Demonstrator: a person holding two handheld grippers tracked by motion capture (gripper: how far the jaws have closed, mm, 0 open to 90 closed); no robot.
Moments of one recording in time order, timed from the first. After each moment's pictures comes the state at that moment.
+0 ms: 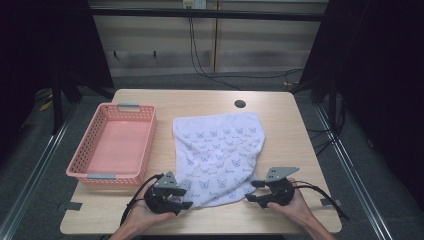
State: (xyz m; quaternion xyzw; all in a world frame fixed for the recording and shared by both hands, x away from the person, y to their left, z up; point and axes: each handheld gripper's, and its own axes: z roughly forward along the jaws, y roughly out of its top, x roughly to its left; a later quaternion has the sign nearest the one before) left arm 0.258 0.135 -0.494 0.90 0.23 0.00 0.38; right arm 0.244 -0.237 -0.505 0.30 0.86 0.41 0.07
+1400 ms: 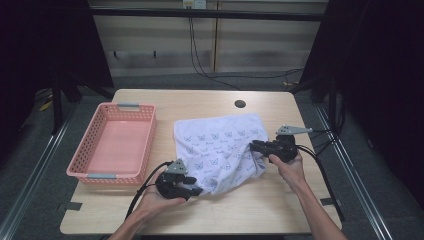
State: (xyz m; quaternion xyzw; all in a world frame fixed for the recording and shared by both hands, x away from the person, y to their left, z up) left arm 0.293 0.110 -0.497 0.89 0.21 -0.02 0.40; right arm 0.335 -0.263 -0.455 0.41 0.75 0.50 0.10
